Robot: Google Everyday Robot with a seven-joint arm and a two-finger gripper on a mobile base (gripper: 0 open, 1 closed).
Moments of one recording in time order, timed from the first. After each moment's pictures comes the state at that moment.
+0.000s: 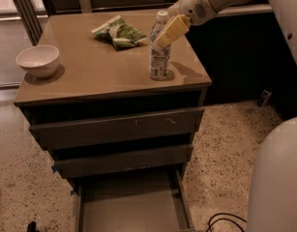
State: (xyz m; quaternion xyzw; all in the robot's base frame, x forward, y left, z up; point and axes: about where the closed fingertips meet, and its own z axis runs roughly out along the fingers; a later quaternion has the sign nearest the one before) arm 0.696 -0.060 0.960 -0.56 0.71 0.20 0.37
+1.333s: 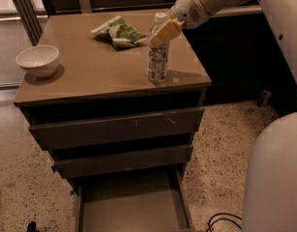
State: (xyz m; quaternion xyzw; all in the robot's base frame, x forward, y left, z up) arm 0.696 -0.048 0.950 -0.57 0.71 0.21 0.36
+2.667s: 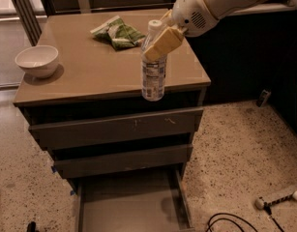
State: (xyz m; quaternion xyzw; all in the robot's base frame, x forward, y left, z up) arm 0.592 -0.027 0.979 -0.60 0.69 0.21 0.36
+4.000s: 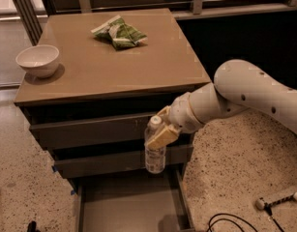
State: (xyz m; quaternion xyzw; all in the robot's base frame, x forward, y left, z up) arm 0.509 -0.026 0.759 -0.60 0.70 0.25 0.31
